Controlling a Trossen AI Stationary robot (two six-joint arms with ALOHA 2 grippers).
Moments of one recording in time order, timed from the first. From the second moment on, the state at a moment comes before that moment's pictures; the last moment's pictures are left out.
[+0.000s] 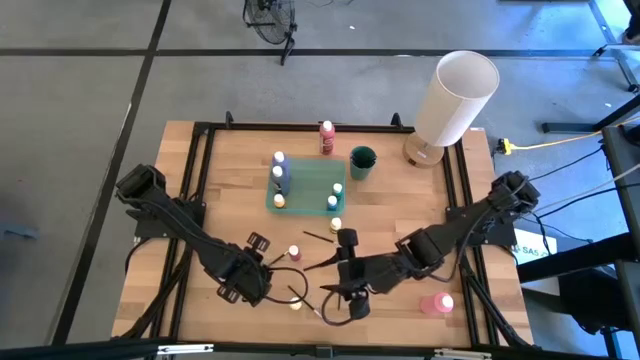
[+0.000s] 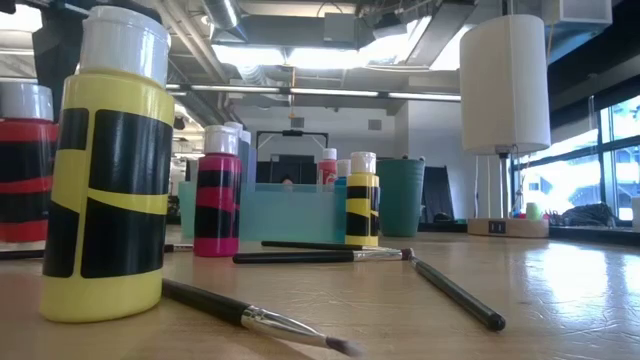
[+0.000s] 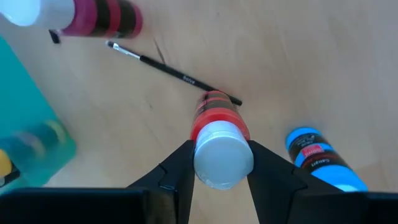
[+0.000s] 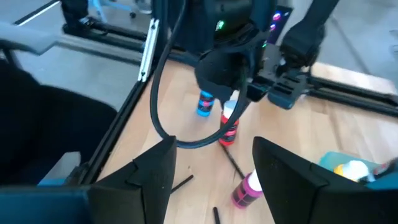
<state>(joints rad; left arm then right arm) -0.65 1.65 1.25 -1.13 -0.20 -0.18 0.57 1.70 1.49 -0.32 0.39 0.06</state>
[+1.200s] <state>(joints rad) -0.11 1.61 1.86 -1.57 -0.11 0.24 0.76 1.69 1.50 -0.36 0.65 0.27</state>
